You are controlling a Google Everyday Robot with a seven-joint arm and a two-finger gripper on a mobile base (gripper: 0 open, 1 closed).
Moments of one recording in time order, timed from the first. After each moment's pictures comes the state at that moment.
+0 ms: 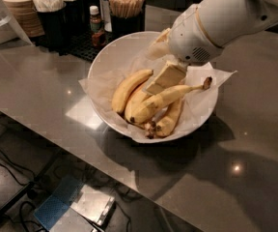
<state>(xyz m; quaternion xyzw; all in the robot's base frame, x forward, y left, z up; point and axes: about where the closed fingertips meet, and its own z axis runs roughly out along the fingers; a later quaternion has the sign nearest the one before) 0.513 -0.028 0.952 -0.67 0.66 0.12 0.33</state>
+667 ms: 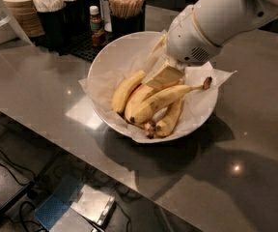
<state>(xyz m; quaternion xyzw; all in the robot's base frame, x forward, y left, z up) 0.508 -0.026 0.948 -0.69 0.65 0.12 0.31</state>
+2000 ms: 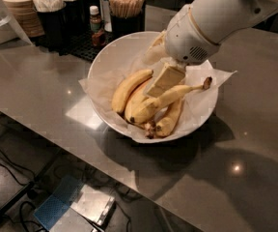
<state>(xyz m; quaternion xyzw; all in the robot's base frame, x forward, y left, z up) 0.508 -0.026 0.946 -0.70 0.64 0.12 0.30</state>
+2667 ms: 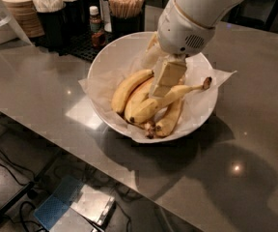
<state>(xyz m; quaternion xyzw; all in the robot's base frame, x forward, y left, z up) 0.500 -0.030 0.945 -0.76 0.62 0.10 0.19</state>
